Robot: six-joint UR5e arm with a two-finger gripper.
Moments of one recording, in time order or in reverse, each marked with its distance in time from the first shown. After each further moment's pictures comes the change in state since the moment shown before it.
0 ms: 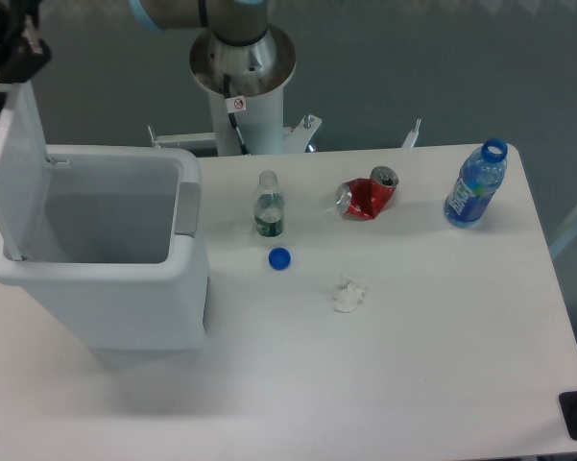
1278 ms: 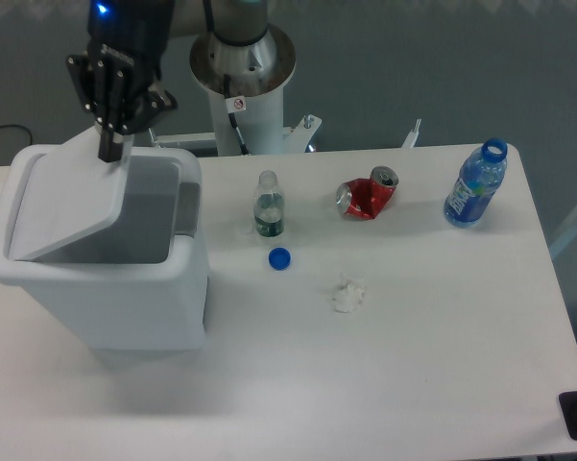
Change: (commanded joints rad) arm 0.155 -0.017 -0.087 -0.005 0.003 0.014
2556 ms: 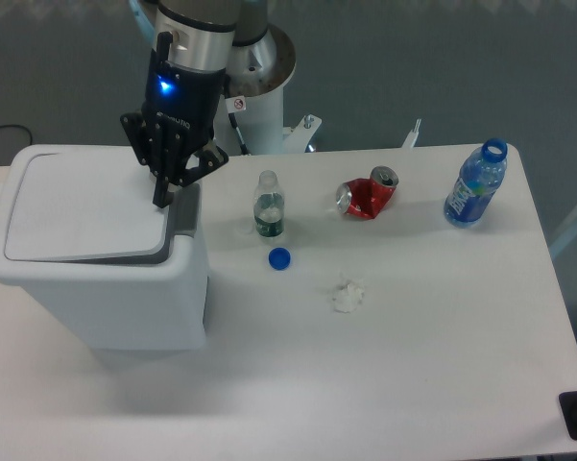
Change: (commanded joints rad) arm 0.040 -0.071 -0.034 0.003 0.006 0.006
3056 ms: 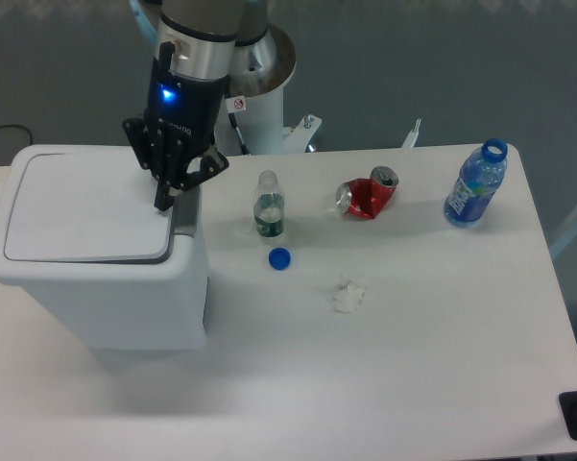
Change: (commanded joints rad) arm -0.003 0.002 -0.012 0.002 0.002 0.000
